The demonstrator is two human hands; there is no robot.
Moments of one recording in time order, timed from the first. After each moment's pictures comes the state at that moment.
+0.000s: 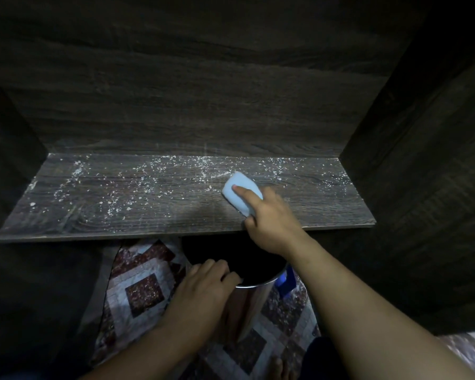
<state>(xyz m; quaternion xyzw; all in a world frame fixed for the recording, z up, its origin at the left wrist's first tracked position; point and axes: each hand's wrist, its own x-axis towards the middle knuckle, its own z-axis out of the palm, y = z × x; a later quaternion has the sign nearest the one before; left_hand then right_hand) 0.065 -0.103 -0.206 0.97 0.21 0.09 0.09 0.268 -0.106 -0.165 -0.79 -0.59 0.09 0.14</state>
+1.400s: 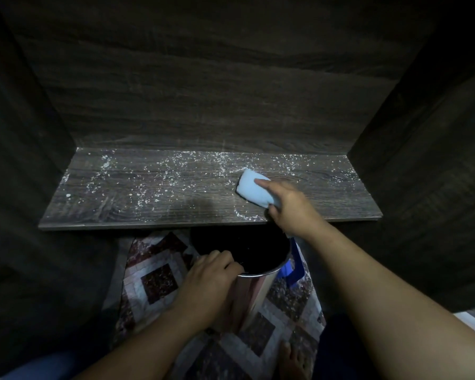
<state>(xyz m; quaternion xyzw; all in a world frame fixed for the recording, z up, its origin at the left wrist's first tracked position) 0.032 -0.086 -0.216 0.96 0.21 0.09 0.16 0.268 -0.103 -0.162 -0.79 -0.55 0.13 0.22</state>
